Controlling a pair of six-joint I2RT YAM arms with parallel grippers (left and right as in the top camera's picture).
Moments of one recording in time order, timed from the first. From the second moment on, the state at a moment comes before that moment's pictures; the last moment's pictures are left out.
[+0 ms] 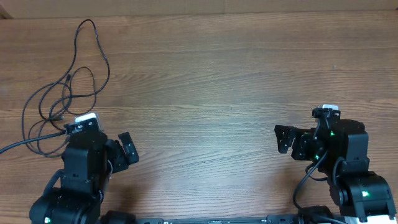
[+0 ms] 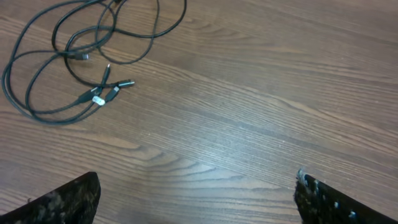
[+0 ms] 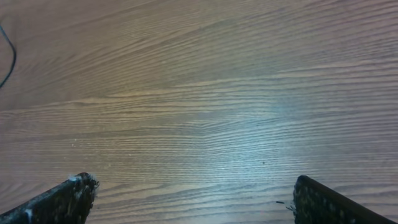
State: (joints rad) left arm -0.21 0.74 1.07 -1.18 -0.26 -0.46; right arm 0.09 0.72 0.81 -0.87 -0.15 0.25
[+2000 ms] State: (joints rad) left arm -0.21 0.74 1.07 -1.18 -0.27 -0.47; right arm 0.14 0.12 0.22 -0.07 -0.12 0.25
